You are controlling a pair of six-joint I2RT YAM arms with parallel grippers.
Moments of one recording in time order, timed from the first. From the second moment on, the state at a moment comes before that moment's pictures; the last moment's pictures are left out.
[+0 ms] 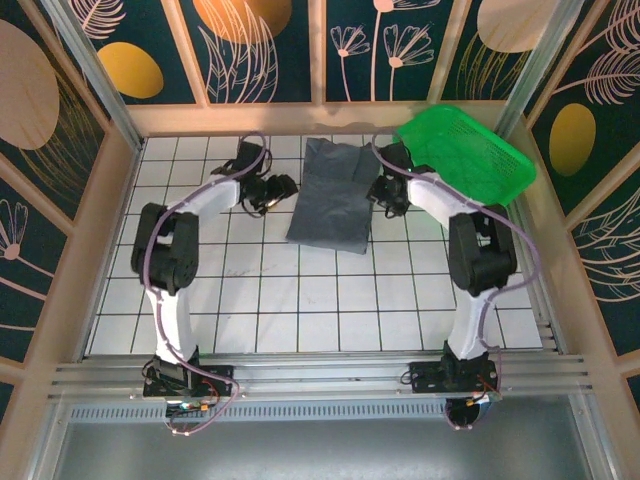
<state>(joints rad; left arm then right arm) -0.32 1.98 1.41 -0.43 0.34 -0.79 0.36 1.88 1.38 -0.58 0.03 0.76</state>
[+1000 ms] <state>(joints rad) -0.40 1.97 1.13 -0.22 0.50 -1.05 0.45 1.84 1.09 -0.47 -0.27 1.11</state>
